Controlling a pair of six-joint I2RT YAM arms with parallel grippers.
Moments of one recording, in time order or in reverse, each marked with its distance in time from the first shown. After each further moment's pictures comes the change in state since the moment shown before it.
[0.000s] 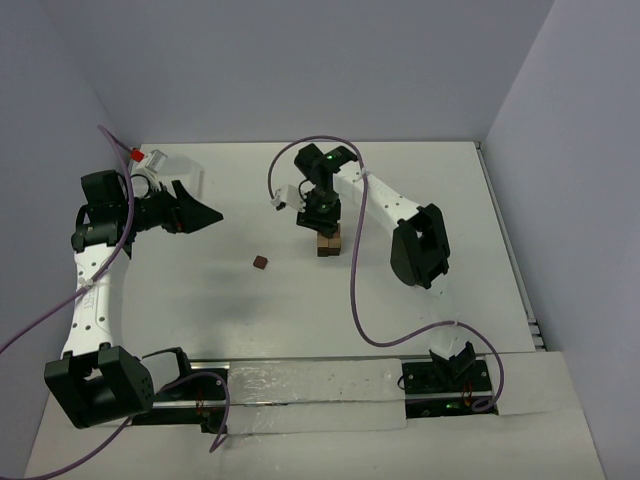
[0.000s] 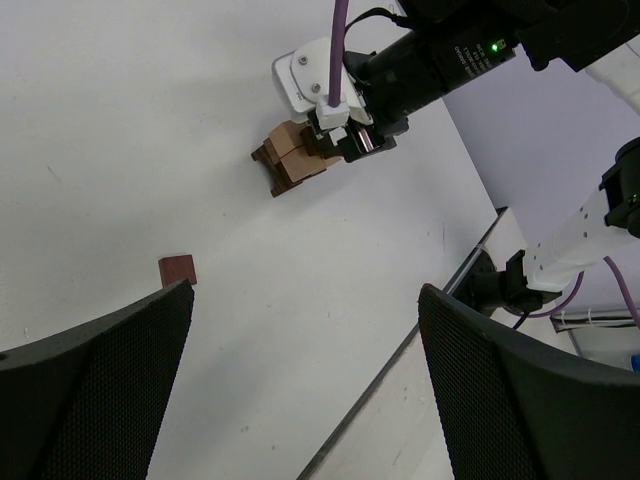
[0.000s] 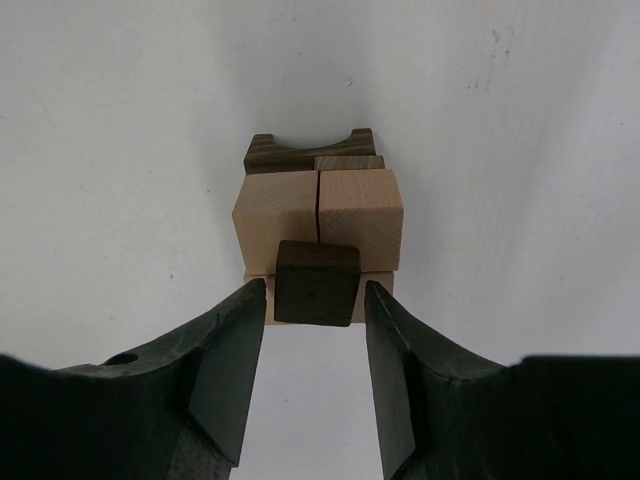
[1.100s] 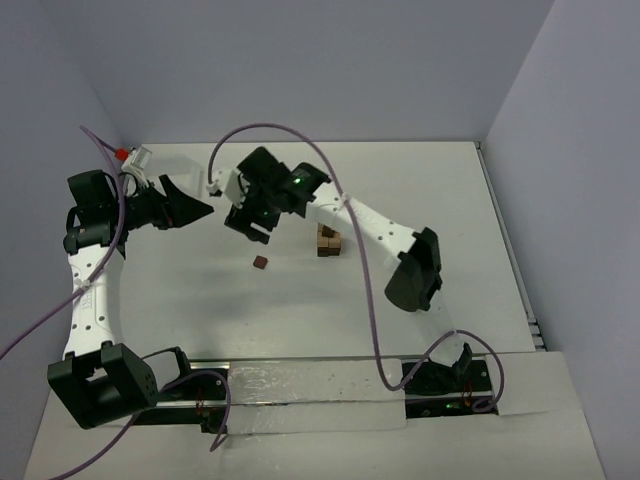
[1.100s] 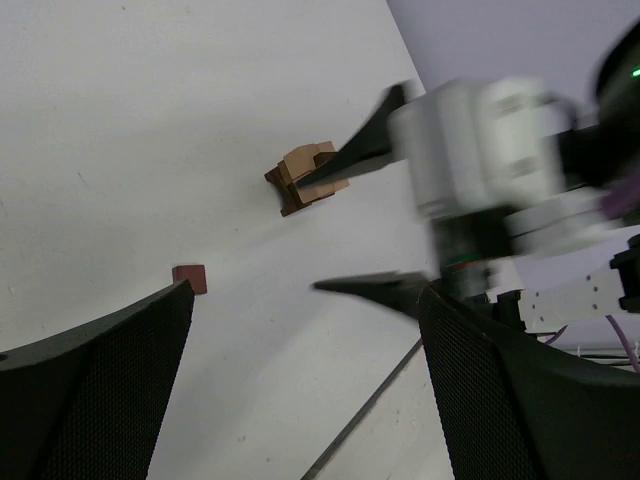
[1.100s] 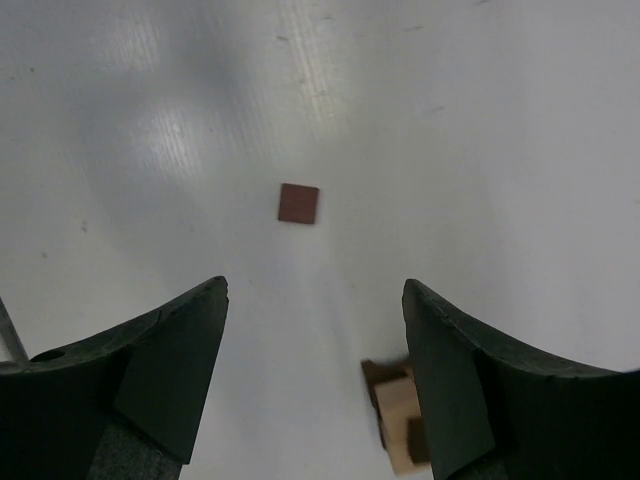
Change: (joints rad) left arm 0.068 -0.001 0.003 0.045 0.007 -0.076; right arm 0.284 -0.099 0.131 0.306 0.008 0.442
